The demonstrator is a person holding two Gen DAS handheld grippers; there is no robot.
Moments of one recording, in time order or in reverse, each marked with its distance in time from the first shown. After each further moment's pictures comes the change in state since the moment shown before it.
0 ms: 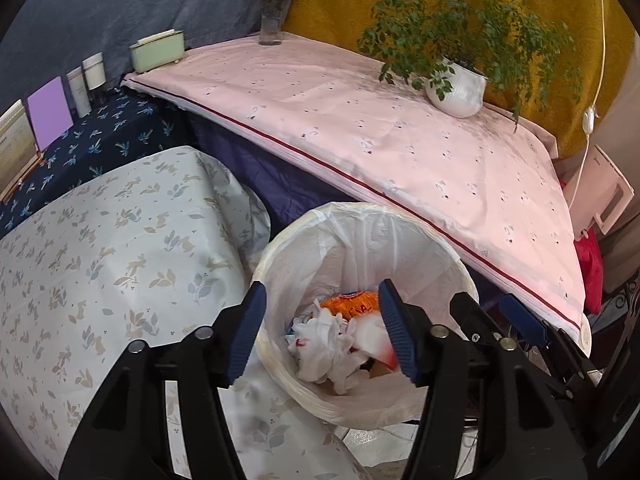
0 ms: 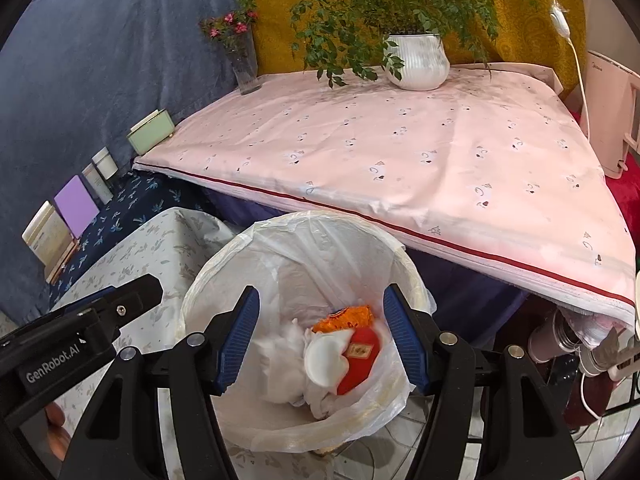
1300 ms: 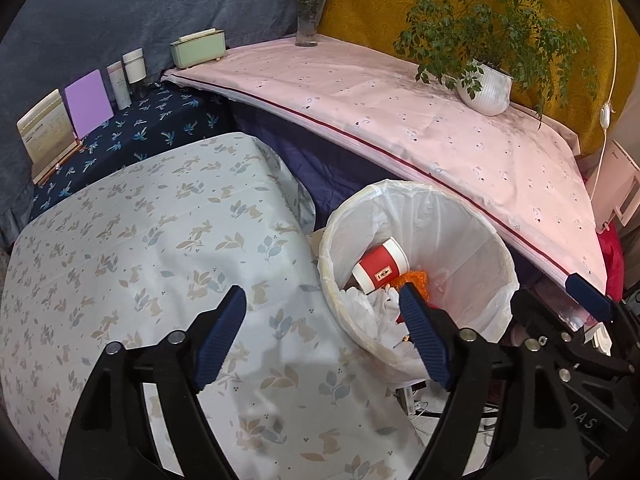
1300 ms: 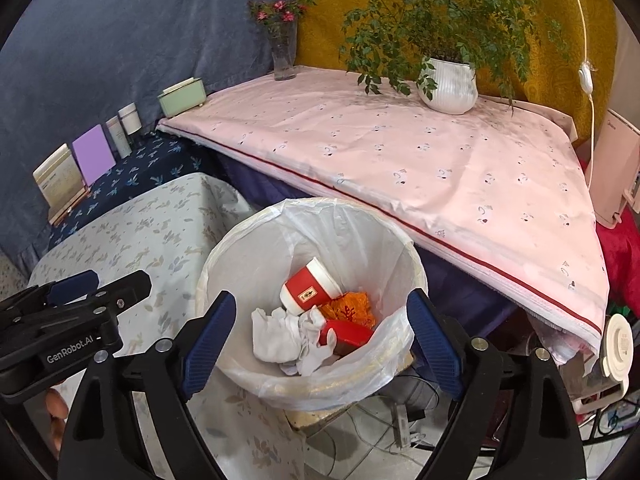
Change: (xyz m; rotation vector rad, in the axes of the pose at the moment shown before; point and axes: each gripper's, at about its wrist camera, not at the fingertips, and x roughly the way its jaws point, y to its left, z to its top) left arm -0.036 0.037 -0.042 -0.015 -0.014 0.107; right arm -0.042 0.026 -0.018 -0.194 0.018 -0.008
